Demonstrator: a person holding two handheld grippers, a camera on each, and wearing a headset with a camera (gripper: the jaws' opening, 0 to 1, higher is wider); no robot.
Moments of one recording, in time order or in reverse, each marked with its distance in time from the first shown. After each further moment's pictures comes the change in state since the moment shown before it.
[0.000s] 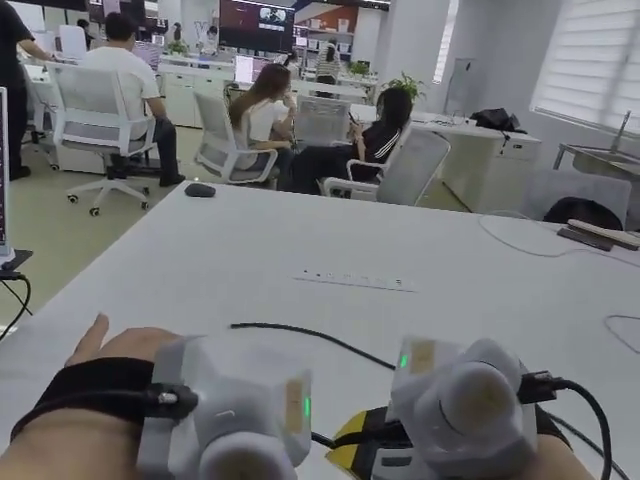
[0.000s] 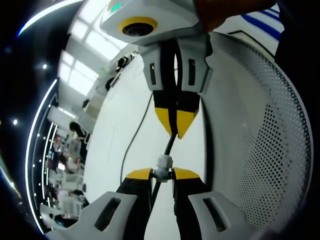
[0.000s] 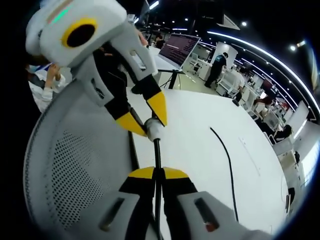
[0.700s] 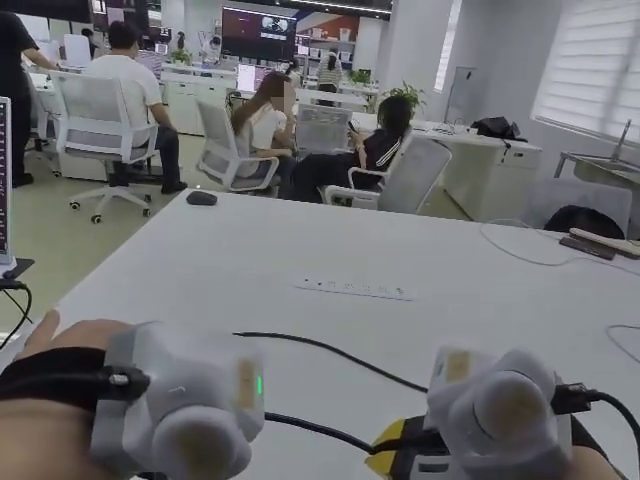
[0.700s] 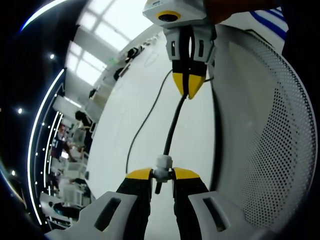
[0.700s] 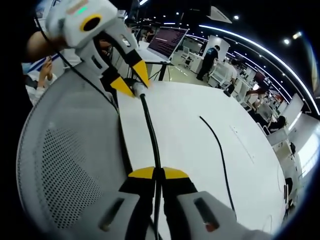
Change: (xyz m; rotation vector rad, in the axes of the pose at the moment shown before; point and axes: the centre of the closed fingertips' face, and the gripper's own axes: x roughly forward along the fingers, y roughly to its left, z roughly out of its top) left arm -0.013 0.024 -0.037 -0.064 0.062 0.054; right arm -0.013 -0.024 -0.022 0.045 0.045 -0.059
